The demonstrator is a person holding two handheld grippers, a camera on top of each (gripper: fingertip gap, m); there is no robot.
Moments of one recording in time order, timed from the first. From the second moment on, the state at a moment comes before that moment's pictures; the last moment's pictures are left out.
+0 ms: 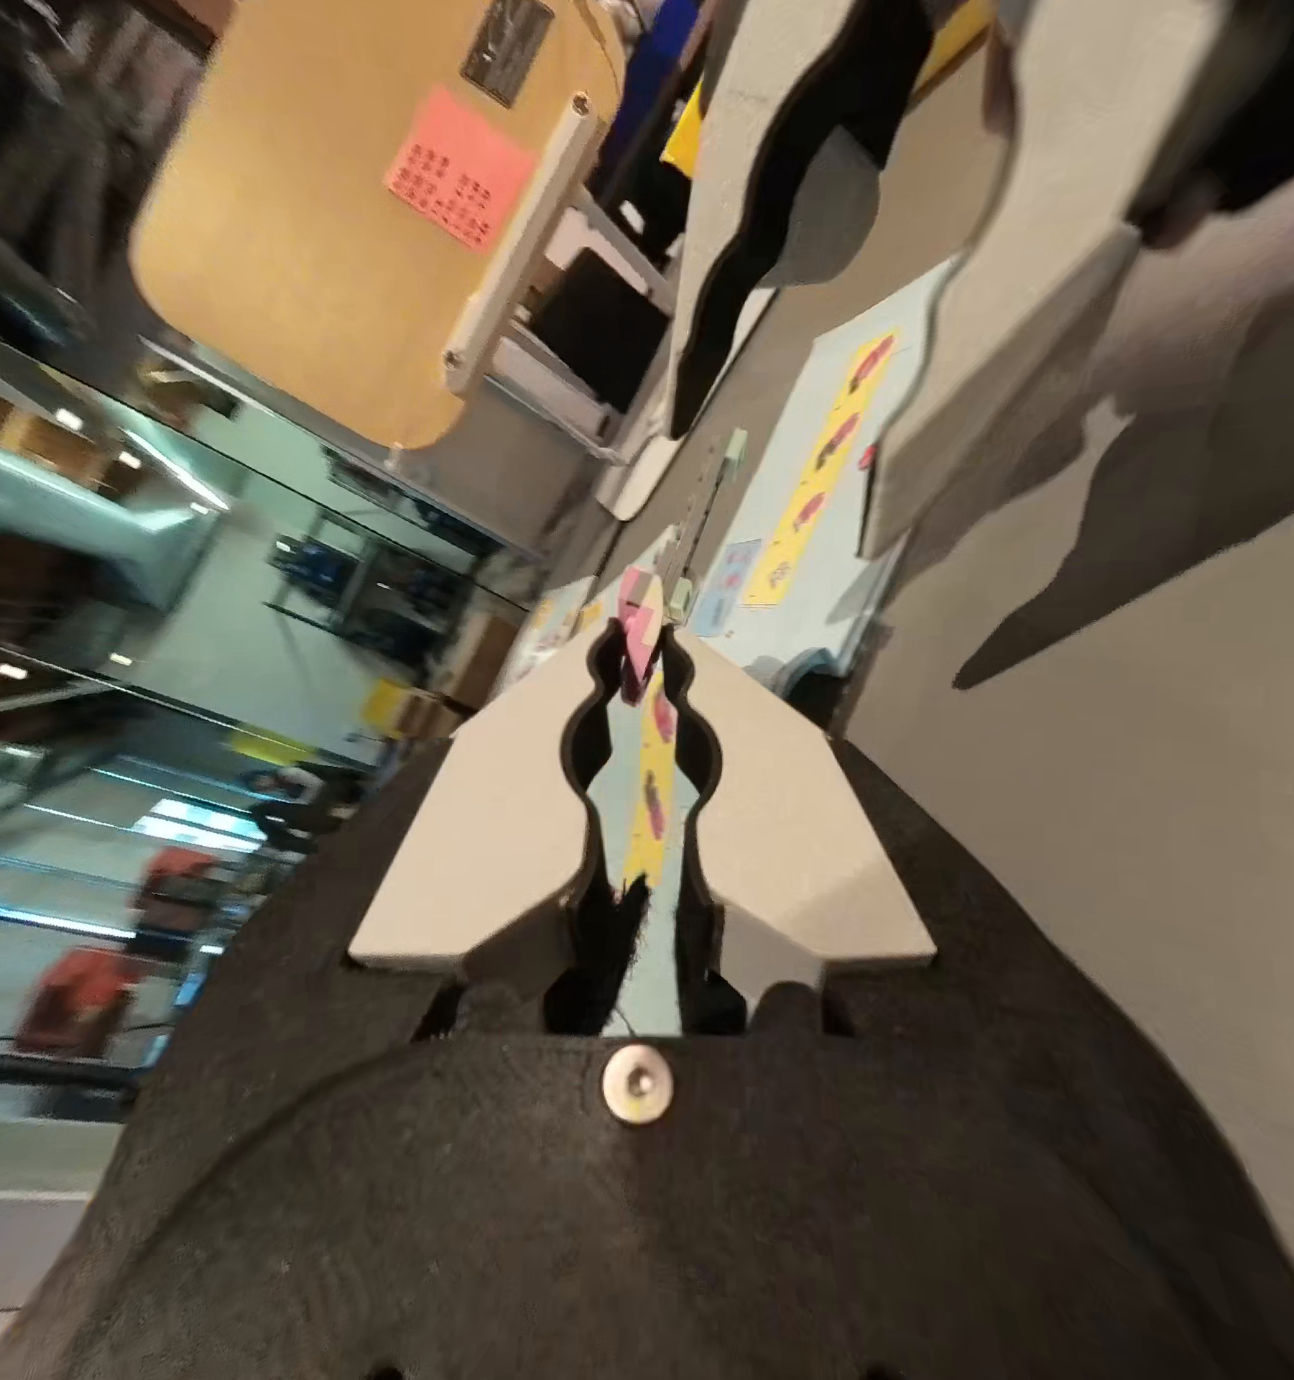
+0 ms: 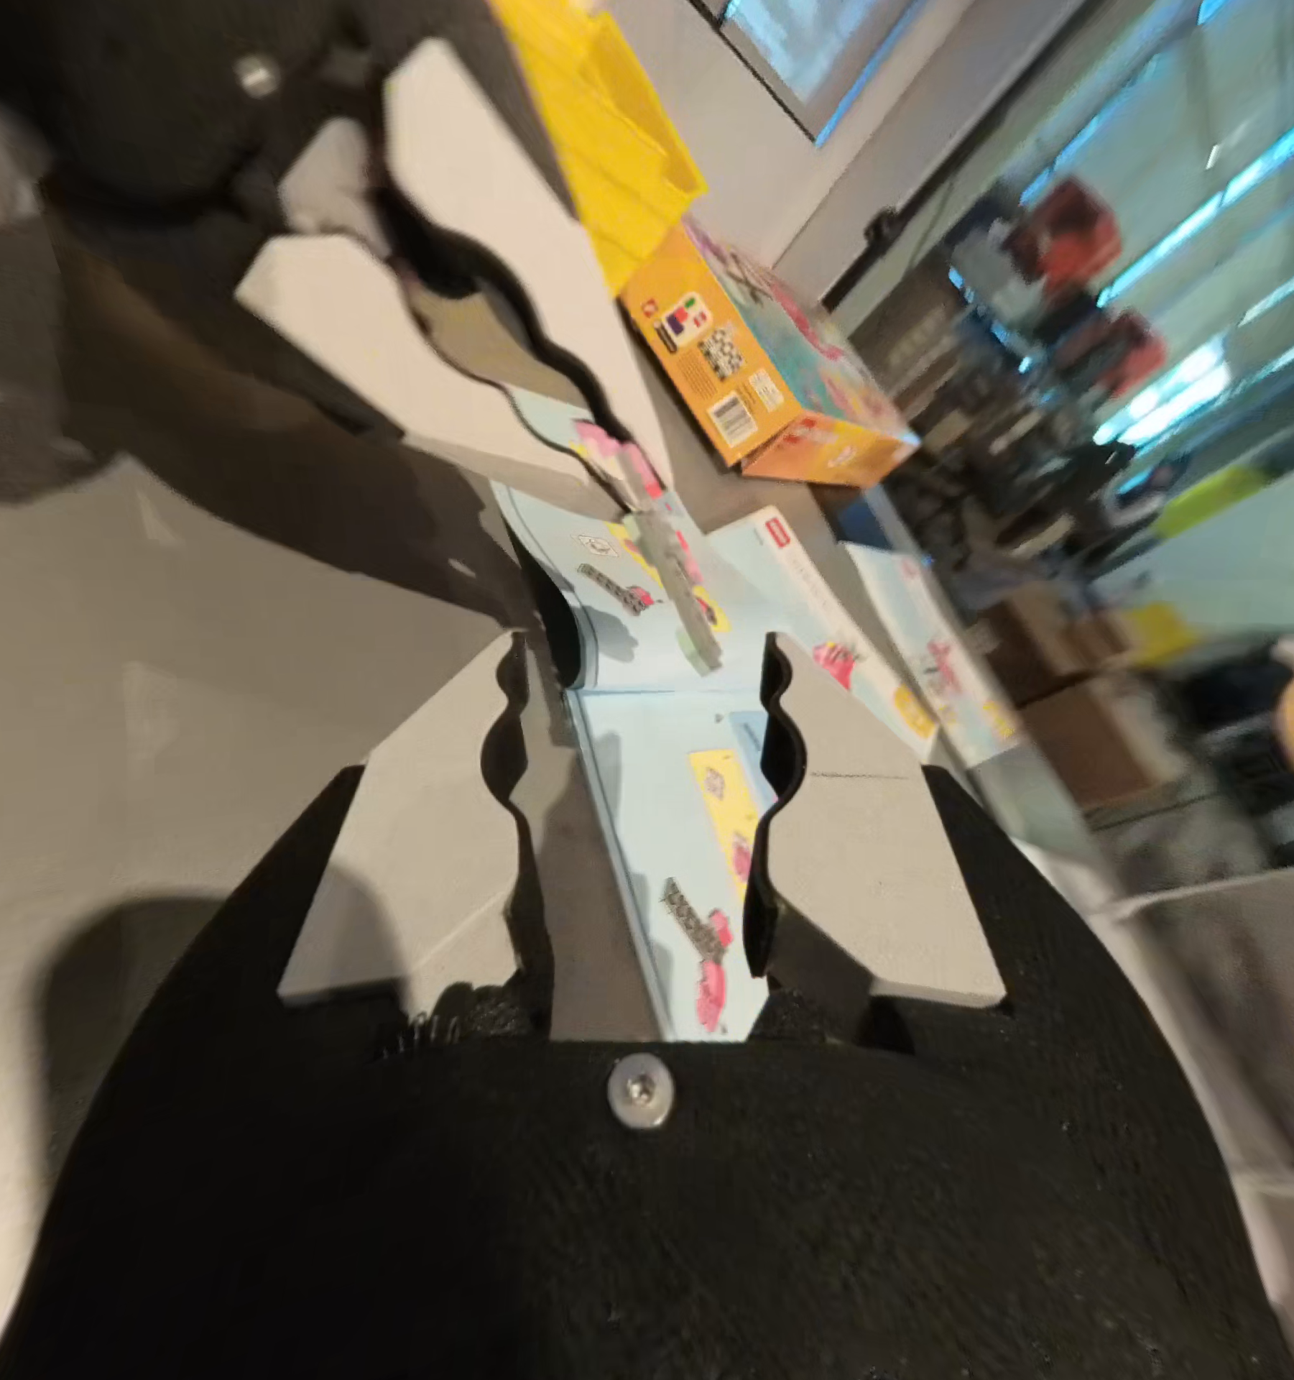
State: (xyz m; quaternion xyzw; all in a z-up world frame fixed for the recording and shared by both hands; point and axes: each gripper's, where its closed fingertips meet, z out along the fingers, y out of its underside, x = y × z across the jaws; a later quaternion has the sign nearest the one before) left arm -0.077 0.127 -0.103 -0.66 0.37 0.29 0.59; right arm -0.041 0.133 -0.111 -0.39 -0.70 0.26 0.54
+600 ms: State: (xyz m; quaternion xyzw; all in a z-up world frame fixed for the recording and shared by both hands) left arm -0.057 0.123 -0.124 -0.62 0.45 0.31 0.56; right arm -0.036 0.128 -0.137 -0.47 -0.70 0.38 0.38
